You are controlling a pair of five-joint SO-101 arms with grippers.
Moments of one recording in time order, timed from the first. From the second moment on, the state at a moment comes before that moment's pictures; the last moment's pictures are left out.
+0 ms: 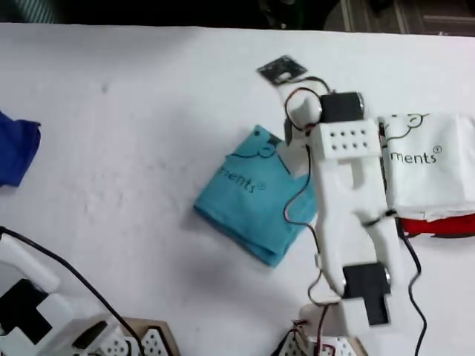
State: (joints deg) left arm -54.2 -5.0 -23.3 101.8 -22.3; right arm -9.8 -4.4 -7.1 97.9 21.9
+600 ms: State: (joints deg) left arm -54.2 -5.0 -23.3 101.8 -22.3; right arm -22.7 -8.7 20.2 79.9 -32.4
